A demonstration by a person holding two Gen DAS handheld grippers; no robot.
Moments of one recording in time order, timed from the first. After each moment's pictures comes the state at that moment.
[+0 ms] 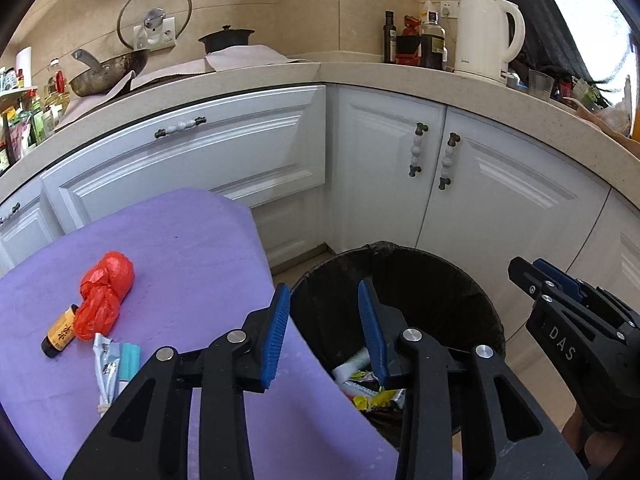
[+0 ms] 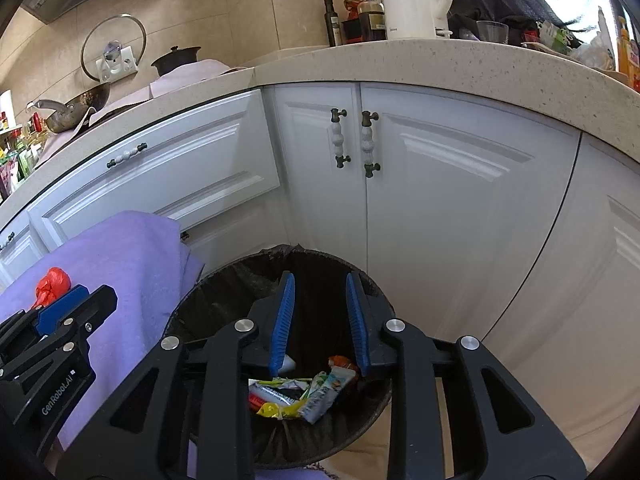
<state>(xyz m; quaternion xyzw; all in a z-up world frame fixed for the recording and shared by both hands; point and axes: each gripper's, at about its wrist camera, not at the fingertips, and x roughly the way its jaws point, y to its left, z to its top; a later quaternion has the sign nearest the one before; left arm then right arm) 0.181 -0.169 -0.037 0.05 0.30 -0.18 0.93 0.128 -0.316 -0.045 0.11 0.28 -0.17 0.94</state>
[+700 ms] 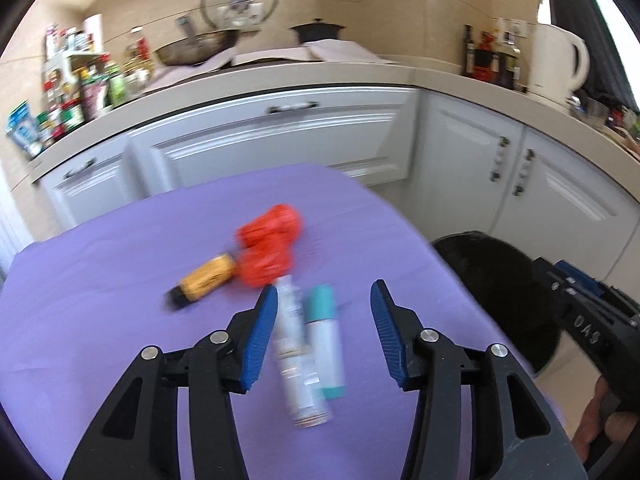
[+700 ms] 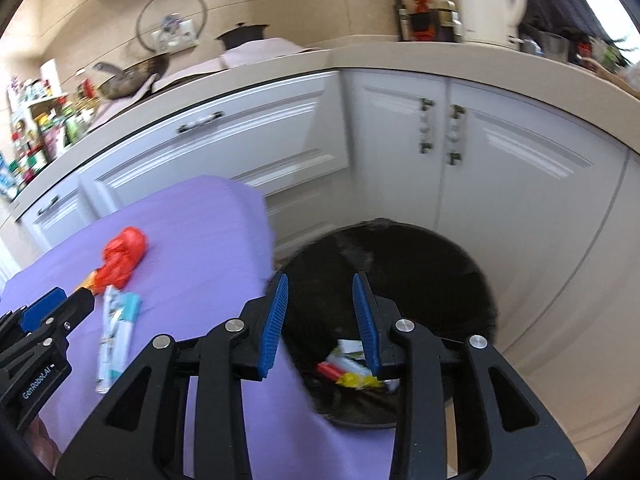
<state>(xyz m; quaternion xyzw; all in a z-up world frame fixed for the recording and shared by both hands) 0.155 -0.032 -0.029 0.03 0.32 -0.07 0.94 0.133 -0.207 -0.036 0.09 0.30 -0.07 0.95</state>
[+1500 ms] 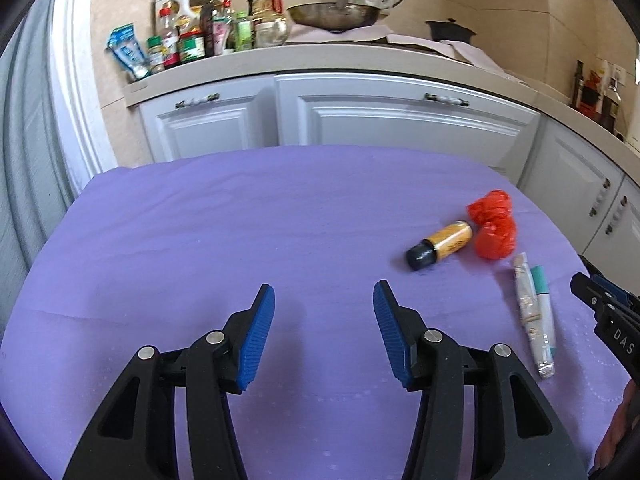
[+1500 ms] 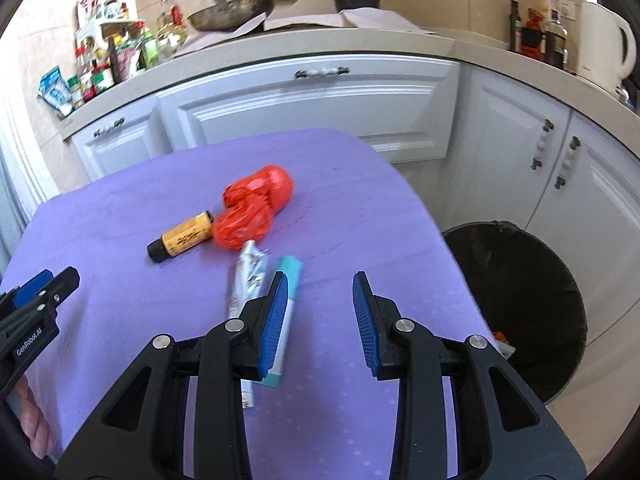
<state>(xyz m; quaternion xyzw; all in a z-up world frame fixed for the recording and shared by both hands) 0.145 0.124 -0.050 -0.04 0.35 0.07 0.93 0.162 -0.068 -0.047 0.01 0.36 0.03 0.93</state>
